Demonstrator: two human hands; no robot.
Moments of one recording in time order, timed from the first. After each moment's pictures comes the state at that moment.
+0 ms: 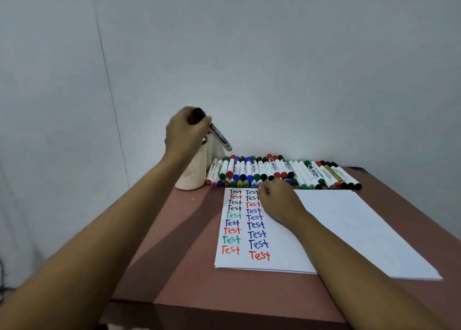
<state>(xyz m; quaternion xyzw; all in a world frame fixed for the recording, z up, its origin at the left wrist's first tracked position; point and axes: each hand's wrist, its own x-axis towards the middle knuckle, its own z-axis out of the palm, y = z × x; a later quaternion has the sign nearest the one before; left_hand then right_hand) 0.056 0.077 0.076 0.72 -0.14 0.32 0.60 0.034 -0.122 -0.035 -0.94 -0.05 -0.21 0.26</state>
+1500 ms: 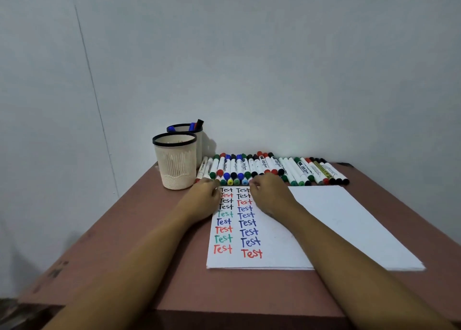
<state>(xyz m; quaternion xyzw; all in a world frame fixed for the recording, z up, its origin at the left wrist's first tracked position) 0.061 0.057 -0.031 0.94 -0.22 0.13 0.22 0.041 -0.123 -0.029 -0.95 -0.05 -0.23 0.21</state>
